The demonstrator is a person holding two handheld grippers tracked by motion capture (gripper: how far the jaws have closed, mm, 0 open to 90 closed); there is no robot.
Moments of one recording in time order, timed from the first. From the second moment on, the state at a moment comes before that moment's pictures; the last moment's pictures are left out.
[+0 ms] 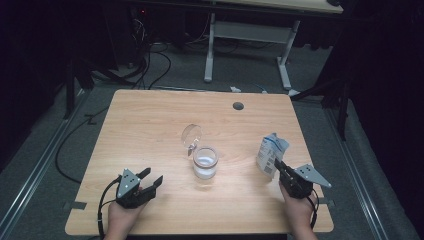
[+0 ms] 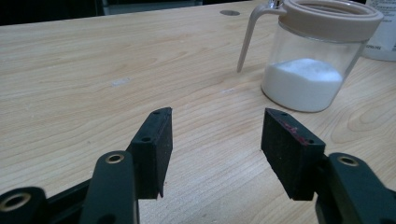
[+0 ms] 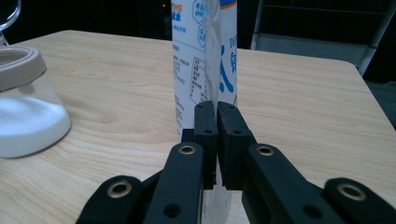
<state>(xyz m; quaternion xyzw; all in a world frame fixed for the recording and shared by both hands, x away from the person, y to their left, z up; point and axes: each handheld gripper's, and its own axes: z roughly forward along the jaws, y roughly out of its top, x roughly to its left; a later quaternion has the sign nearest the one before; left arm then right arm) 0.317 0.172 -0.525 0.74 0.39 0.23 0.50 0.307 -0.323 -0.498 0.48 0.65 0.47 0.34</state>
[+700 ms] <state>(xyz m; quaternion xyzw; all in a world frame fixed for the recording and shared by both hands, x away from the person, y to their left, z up) 0.314 0.168 -0.529 0.74 0.39 0.25 0.49 0.302 -0.321 -0.508 0.51 0.66 0.46 0.31</state>
